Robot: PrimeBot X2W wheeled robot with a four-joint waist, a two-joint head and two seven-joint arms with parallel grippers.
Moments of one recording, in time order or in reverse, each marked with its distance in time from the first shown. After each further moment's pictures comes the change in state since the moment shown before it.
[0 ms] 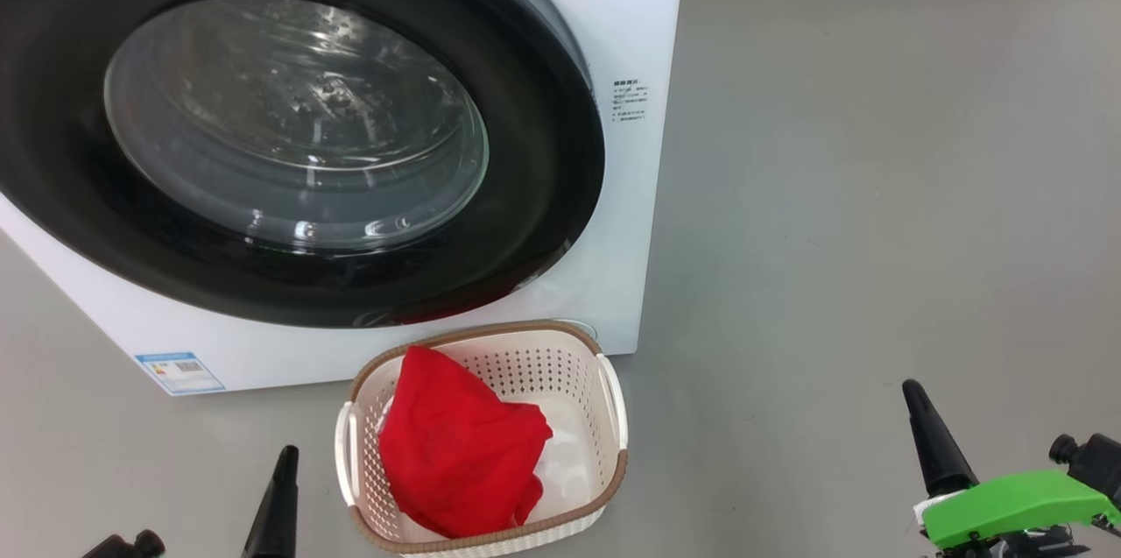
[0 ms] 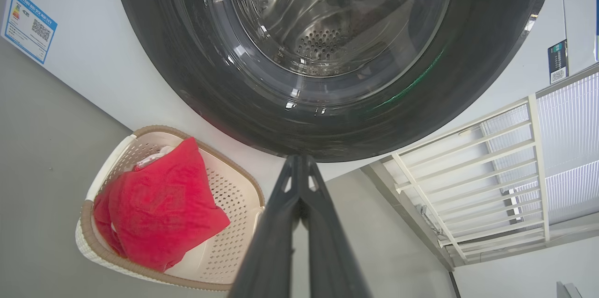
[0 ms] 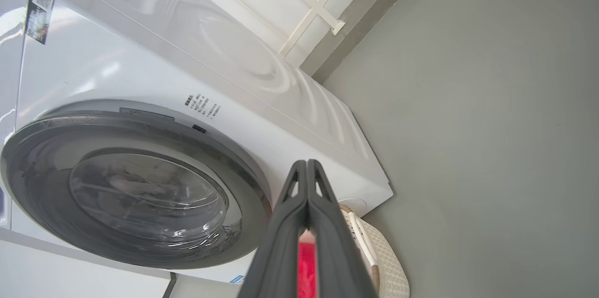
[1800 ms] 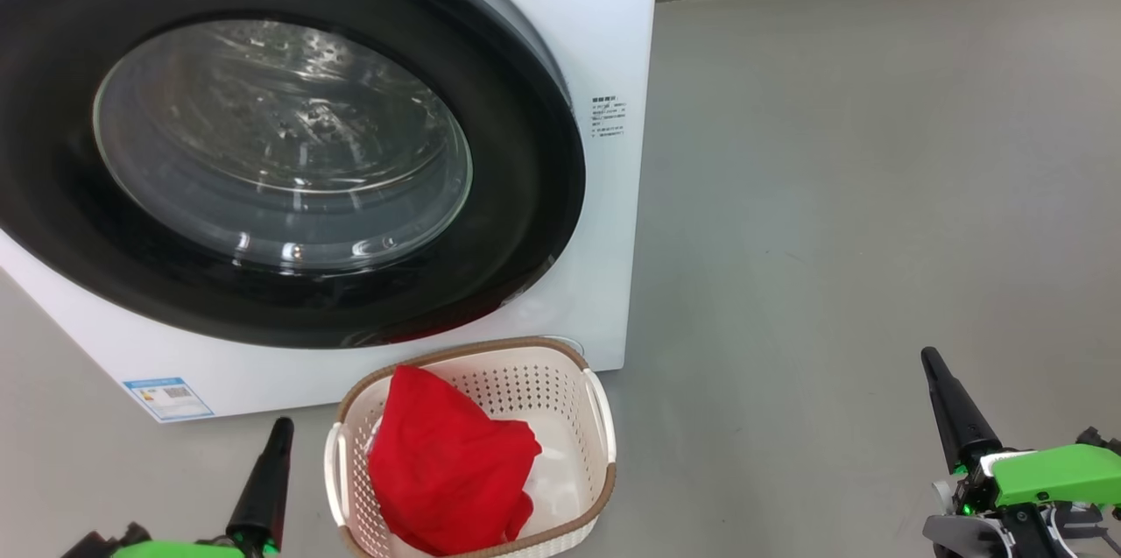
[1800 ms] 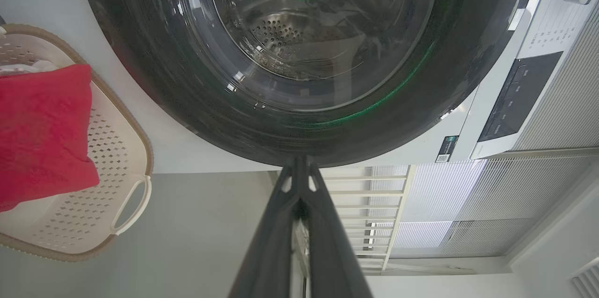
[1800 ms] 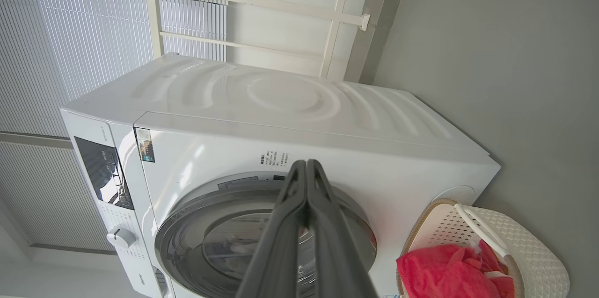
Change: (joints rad) left arm -0.048 0.001 0.039 0.000 -0.546 0.000 0.153; right arm -0.045 0.025 -0.093 -0.032 0.493 0.000 0.161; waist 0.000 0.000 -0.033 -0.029
